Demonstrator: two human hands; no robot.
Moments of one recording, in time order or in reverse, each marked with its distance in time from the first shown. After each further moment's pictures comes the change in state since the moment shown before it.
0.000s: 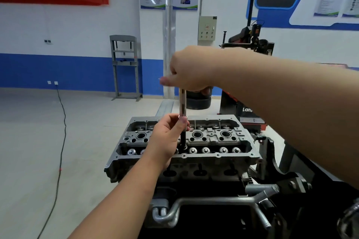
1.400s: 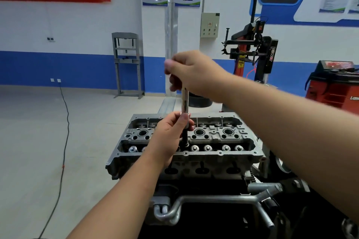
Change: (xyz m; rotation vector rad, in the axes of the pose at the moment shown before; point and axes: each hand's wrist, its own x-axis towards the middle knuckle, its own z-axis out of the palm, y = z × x) left_hand 0.000 0.002 -0.001 0.020 -0.050 -0.058; right_hand -0.011 0.000 0.038 0.945 0.226 0.016
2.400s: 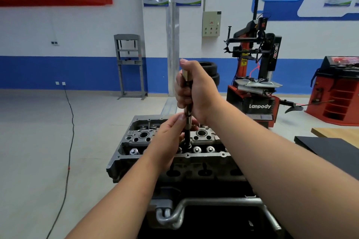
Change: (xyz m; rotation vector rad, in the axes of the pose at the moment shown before) left_hand 0.003 -0.001 -0.003 -0.002 -0.064 -0.034; right_hand -0.002 0.035 0.041 0.992 0.132 0.183
